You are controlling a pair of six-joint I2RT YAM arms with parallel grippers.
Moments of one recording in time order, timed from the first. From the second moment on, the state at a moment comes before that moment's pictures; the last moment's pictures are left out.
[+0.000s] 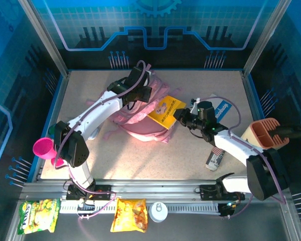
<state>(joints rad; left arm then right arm) -0.54 1.76 1.66 -0.73 -0.16 -0.23 0.38 1.32 0.66 0.21 -0.42 1.02</state>
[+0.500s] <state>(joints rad) -0.53 1.72 1.66 -0.73 -0.14 -0.25 0.48 1.64 0.78 0.40 -0.31 1.14</state>
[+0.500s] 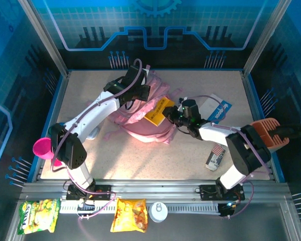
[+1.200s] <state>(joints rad) -0.51 1.69 1.61 -0.70 -0.08 -0.28 0.58 1.99 1.04 0.51 -0.19 1.32</state>
